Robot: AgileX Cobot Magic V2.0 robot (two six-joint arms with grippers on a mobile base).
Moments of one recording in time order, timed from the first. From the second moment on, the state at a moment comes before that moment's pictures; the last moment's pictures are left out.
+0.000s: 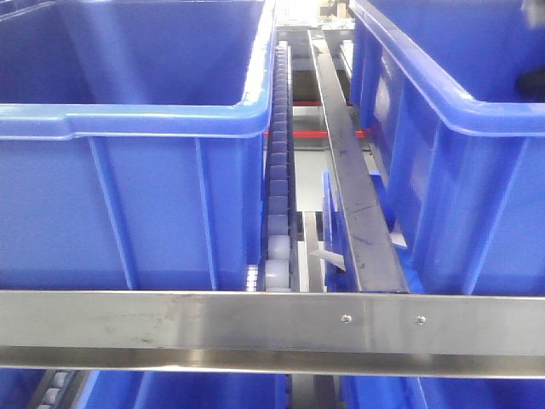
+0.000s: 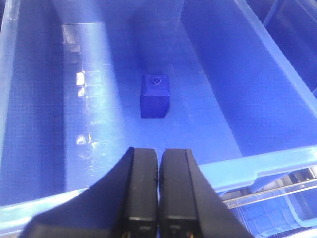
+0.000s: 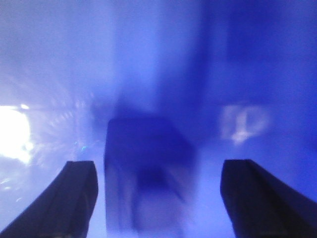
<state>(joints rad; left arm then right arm) -0.29 0.64 -0.73 -0.07 0.60 0.01 0.03 1.69 -1.30 -0.22 0.81 0.20</state>
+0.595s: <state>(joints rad) -0.29 0.23 -0.55 0.05 0.58 0.01 0.03 0.88 -0.79 -0.23 0.59 0.19</state>
